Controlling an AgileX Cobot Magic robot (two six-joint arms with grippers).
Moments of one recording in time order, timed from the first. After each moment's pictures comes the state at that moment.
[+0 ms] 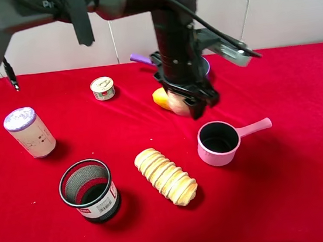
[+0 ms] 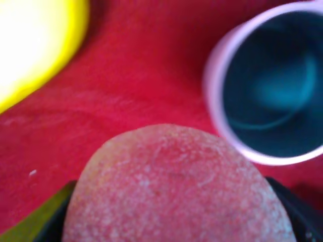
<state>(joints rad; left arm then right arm) -0.87 2.25 -1.97 0.03 1.10 0.18 0.01 -0.01 -0.50 0.02 1.02 0.08</state>
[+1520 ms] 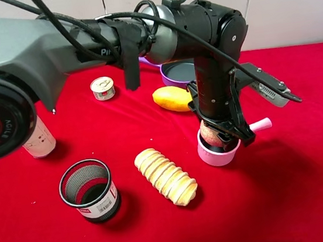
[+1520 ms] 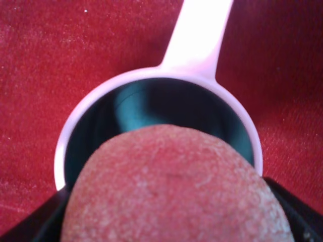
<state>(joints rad) -0.98 2.35 -1.97 0.01 0.98 0.17 0.01 -0.01 -0.50 0.02 1.02 0.08</state>
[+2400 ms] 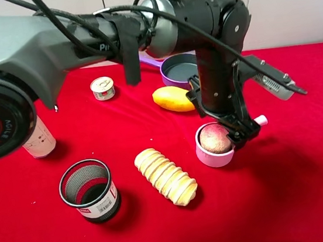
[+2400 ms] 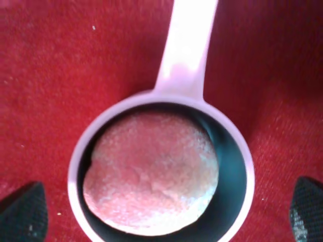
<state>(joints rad) -0.98 2.35 -2.03 0.01 1.02 0.17 0.01 -0.01 -0.50 0.02 1.02 0.08</state>
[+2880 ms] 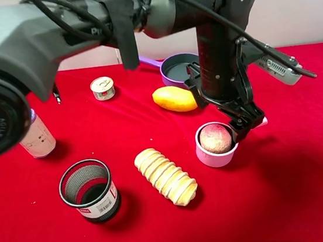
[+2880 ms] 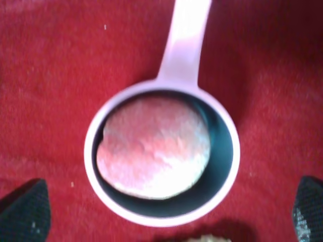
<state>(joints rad) -0.98 2.33 -2.12 0.01 1.17 0.16 0.01 -0.01 -0.50 0.02 1.02 0.08</state>
